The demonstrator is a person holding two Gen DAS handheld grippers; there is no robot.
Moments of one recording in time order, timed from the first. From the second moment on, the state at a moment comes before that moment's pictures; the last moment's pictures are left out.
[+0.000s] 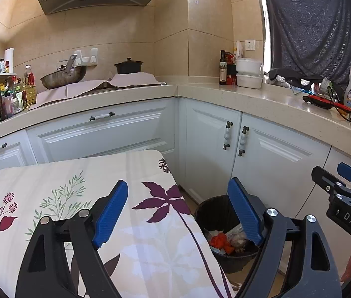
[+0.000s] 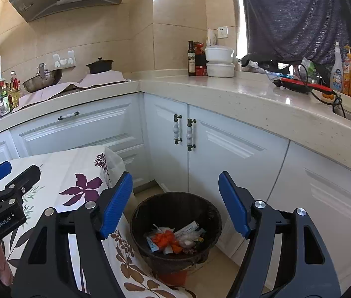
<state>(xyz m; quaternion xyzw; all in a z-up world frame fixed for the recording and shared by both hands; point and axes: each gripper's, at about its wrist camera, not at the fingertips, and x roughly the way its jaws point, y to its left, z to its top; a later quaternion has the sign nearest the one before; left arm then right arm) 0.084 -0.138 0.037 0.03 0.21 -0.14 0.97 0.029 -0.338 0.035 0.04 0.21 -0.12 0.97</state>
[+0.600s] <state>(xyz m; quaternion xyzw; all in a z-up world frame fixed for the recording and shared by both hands) 0.070 -0.133 0.037 0.03 0.21 -0.14 0.97 0.009 -0.336 0.035 0.03 0.20 -0.14 0.97</state>
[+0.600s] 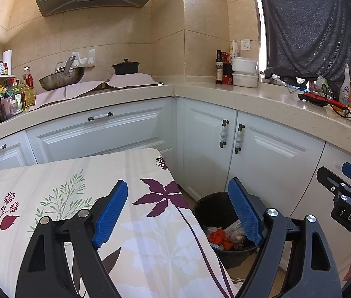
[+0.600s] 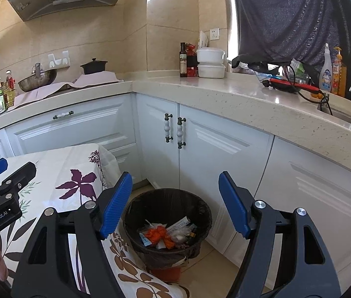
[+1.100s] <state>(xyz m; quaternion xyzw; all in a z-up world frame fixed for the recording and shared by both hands) 0.064 -0.131 0.040 0.03 0.20 -0.15 0.97 0.003 -0.334 0.039 0.03 0.20 -0.14 0.97</state>
